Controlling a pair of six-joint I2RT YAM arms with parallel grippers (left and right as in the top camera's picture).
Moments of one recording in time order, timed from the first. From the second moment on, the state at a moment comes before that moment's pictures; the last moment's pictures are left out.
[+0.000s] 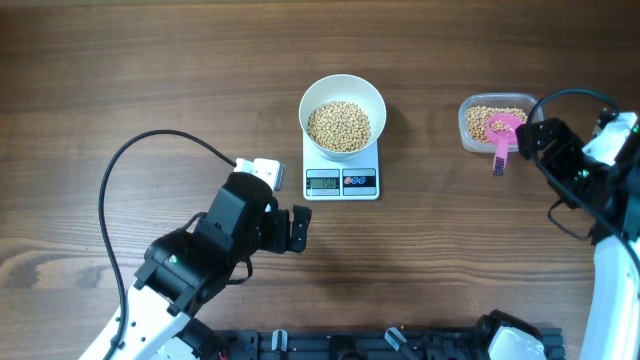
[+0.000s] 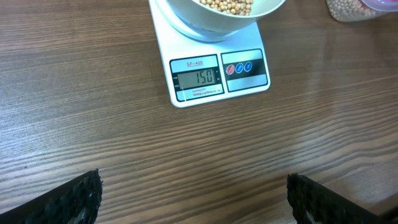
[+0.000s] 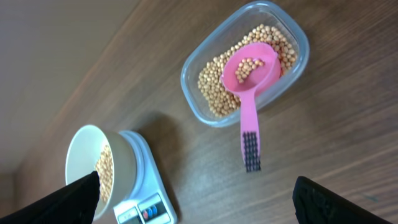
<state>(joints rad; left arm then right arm) -0.61 0.94 0.82 -0.78 0.00 -0.42 -0.44 1.10 1.02 -0.81 -0.44 0.39</state>
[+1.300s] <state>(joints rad) -0.61 0.94 0.82 -0.78 0.00 -0.42 -0.44 0.89 1.00 -0.87 -0.32 0.31</state>
